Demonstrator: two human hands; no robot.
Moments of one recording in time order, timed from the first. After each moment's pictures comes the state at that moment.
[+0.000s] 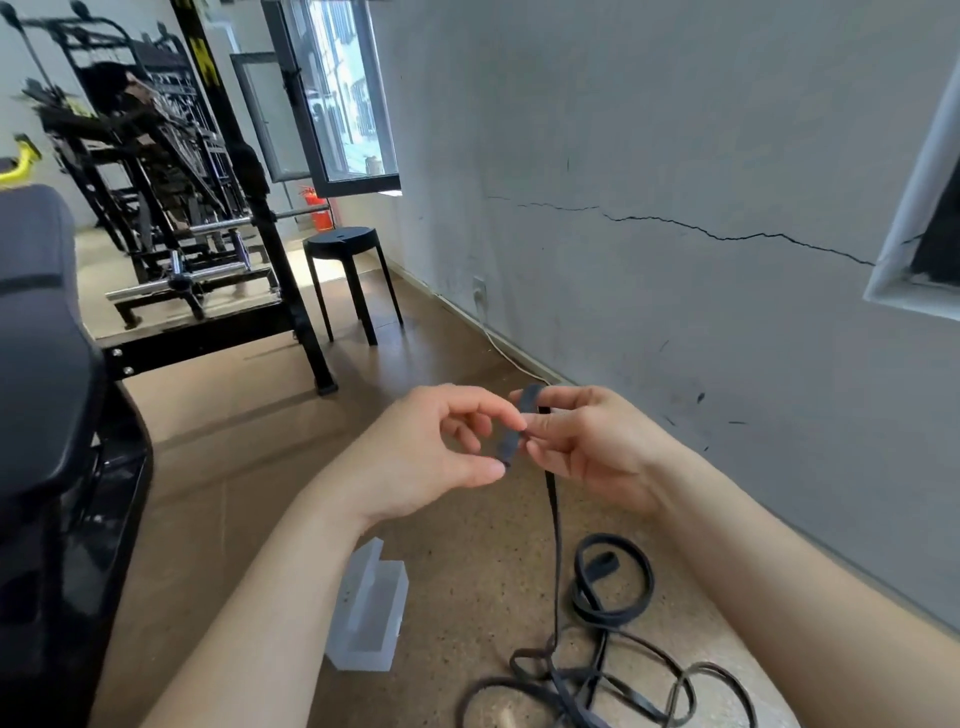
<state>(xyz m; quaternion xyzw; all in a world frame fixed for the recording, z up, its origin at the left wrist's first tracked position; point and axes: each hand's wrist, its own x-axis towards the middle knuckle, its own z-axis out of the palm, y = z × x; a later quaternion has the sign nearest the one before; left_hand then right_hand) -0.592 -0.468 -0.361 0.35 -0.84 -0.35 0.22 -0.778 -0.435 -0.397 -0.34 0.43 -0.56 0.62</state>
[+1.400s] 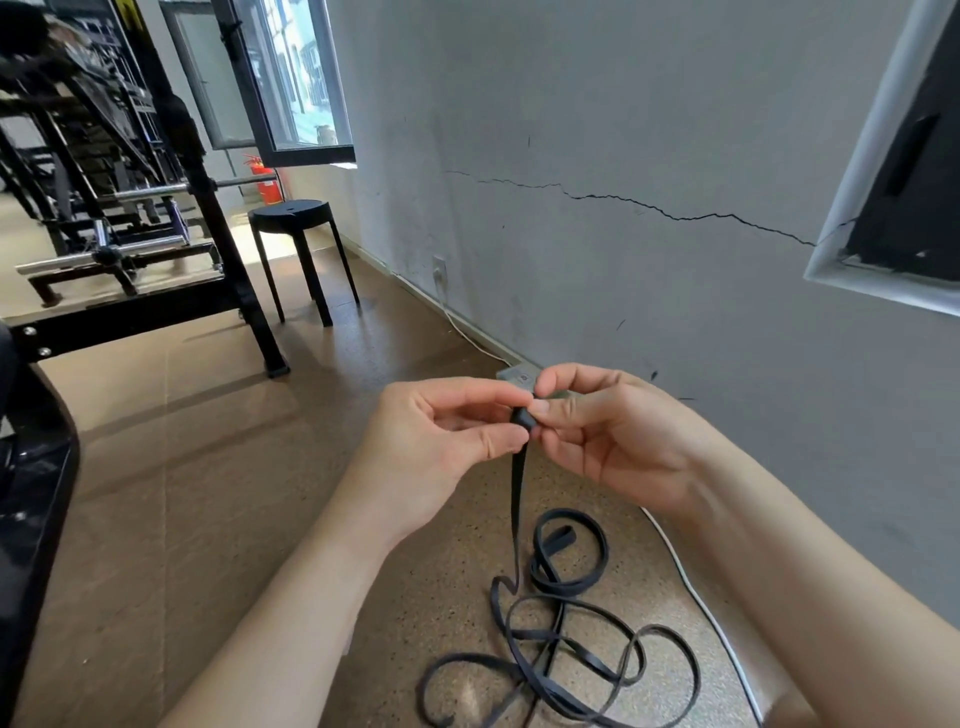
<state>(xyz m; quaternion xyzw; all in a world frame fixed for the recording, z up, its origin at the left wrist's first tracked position) -0.625 -0.440 -0.386 0.27 -0.72 -0.49 0.40 -0.790 -0.387 -0.382 -0.32 0.43 -0.58 0.61</state>
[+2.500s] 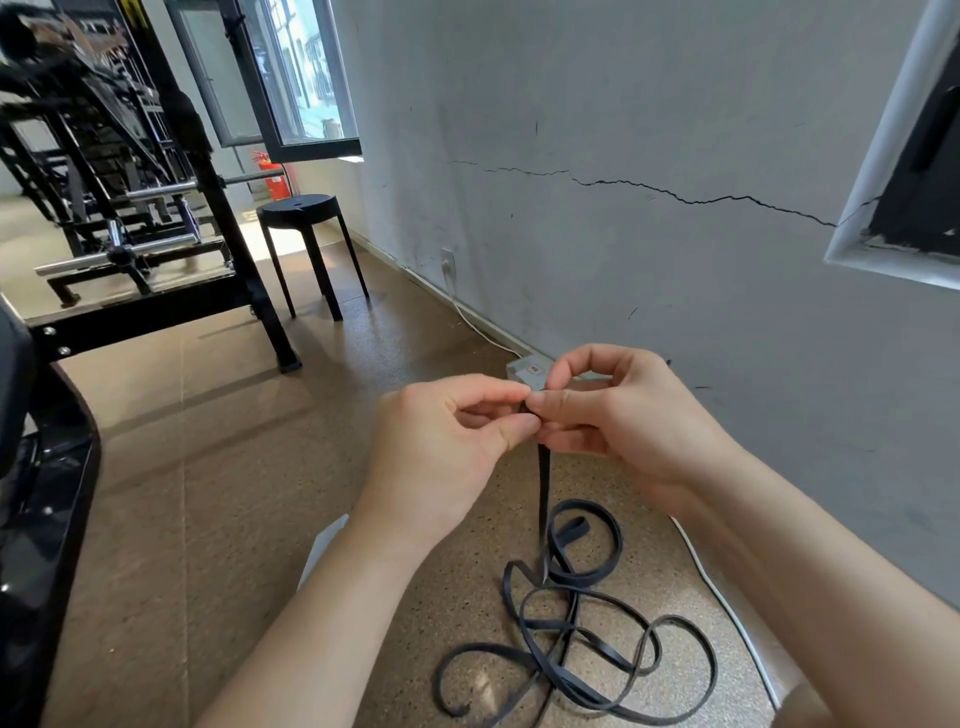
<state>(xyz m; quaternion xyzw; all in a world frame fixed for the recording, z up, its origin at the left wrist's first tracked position) -0.632 -0.434 -0.394 0.36 -0.75 -0.34 0.43 -0.778 -0.381 -0.382 -0.41 0.55 -0.59 0.43</state>
